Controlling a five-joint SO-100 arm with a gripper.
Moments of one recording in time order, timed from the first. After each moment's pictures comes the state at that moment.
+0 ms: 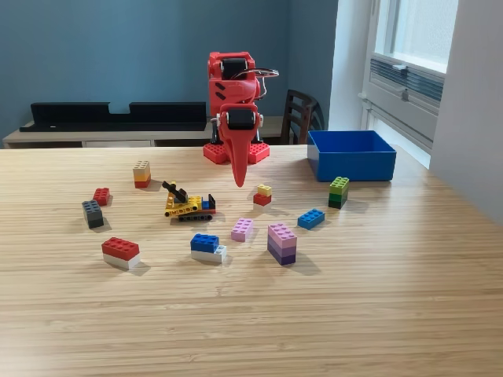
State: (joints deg) arm -0.3 179.7 178.6 45.9 -3.1
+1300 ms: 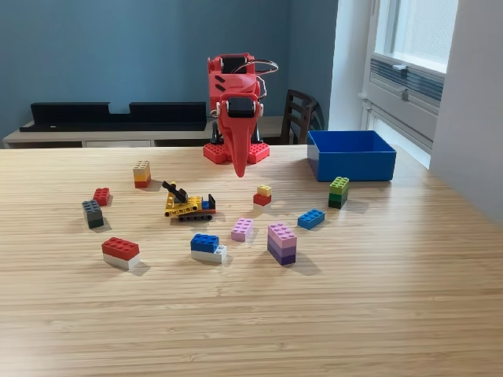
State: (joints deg) arm -0.3 191.2 179.1 48.9 -3.3
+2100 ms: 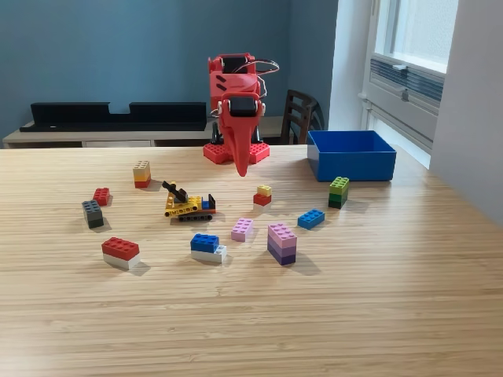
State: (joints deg) arm -2.5 191.2 178.7 47.0 -4.0
